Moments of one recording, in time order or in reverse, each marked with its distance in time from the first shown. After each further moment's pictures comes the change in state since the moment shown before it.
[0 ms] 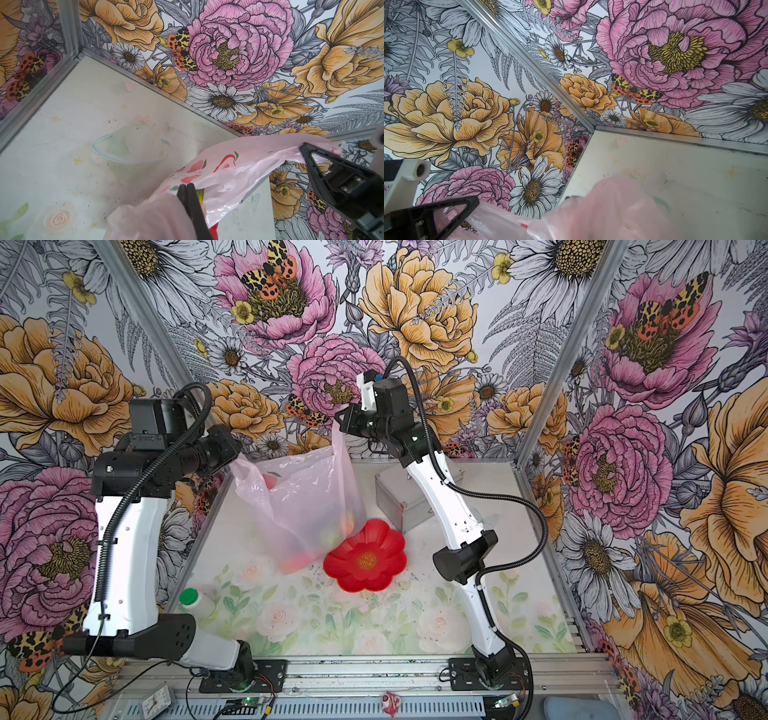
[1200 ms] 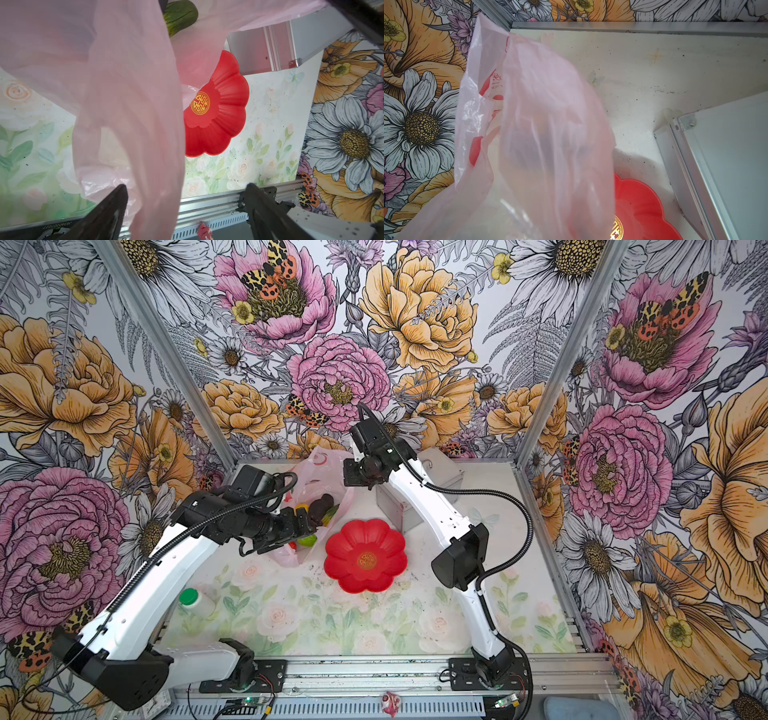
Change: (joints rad) left arm -0.424 -0.193 -0.634 -0.125 -0.007 -0.116; right arm 0.080 -0.048 -0.333 -0.356 0.202 -0.204
